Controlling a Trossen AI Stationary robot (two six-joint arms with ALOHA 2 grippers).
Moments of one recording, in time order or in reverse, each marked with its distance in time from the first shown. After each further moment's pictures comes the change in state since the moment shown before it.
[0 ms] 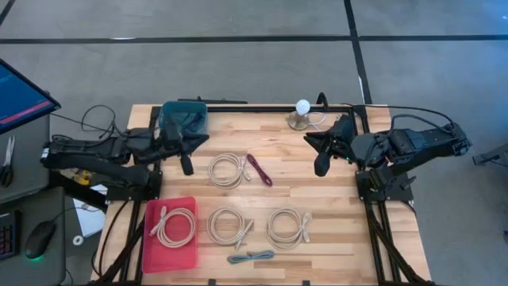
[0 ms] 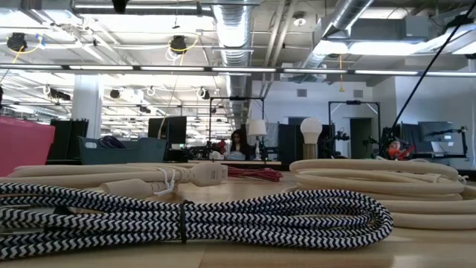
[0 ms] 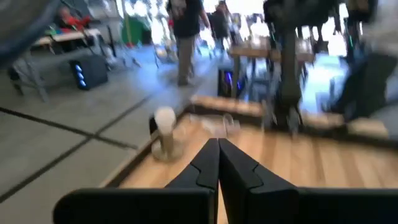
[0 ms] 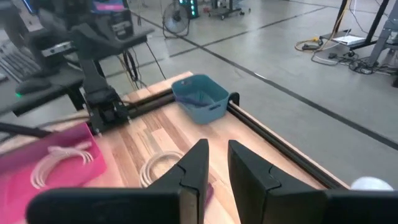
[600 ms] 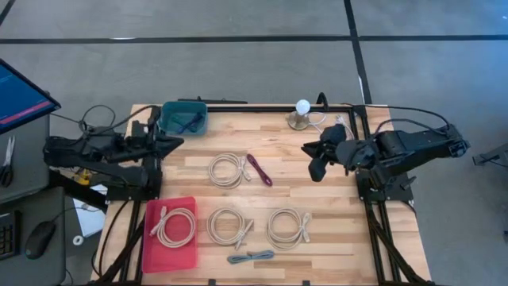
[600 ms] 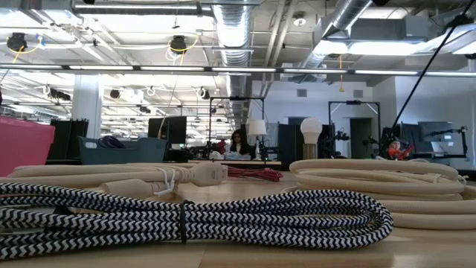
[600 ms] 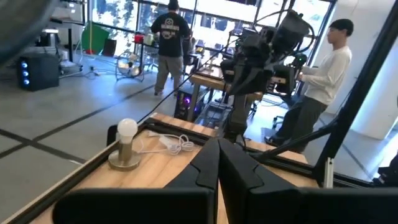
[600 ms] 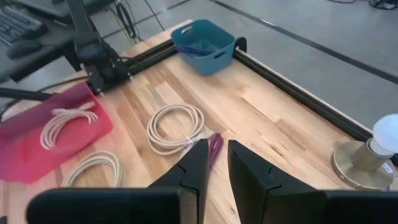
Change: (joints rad) left arm -0.118 -0.273 0.000 -0.149 0.027 -0.156; right arm -0.028 0.055 -0.001 -0.166 -0.135 0.208
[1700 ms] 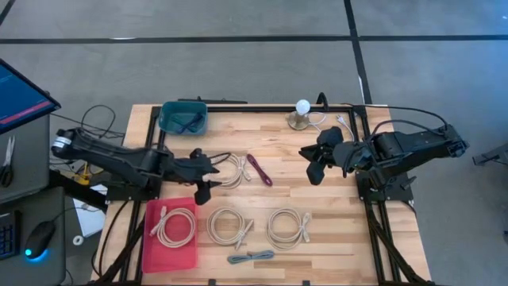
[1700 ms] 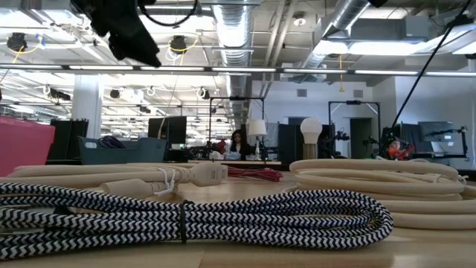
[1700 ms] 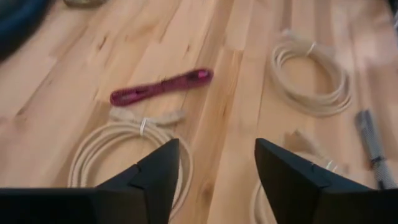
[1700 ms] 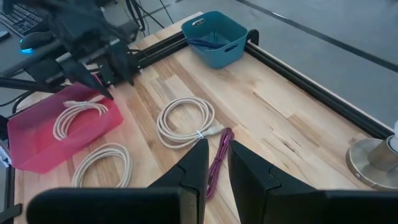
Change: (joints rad) left arm -0.020 0.599 -0.002 -0.135 0.127 -0.157; right arm 0.002 0.017 0.001 0.015 -0.043 0.002
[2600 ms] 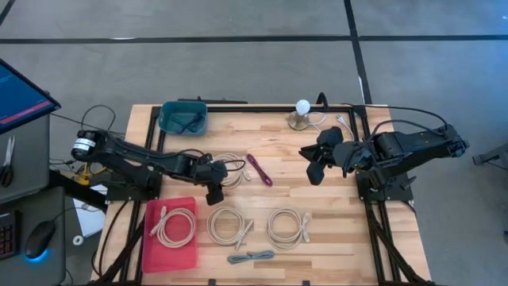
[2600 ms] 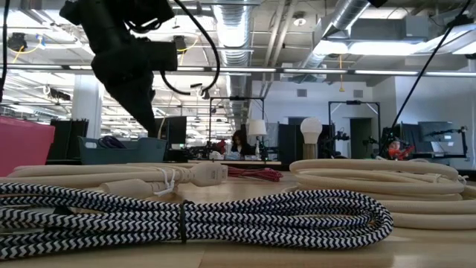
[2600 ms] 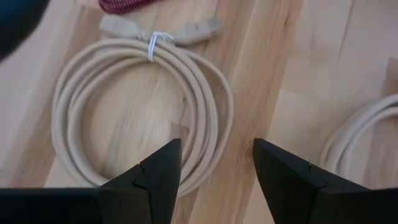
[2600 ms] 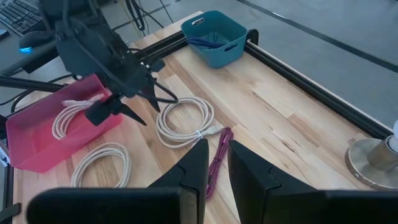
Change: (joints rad) left arm 0.110 0.331 0.000 -0.032 0.086 0.023; right arm 0.000 0.000 0.000 -0.003 0.000 -0.002
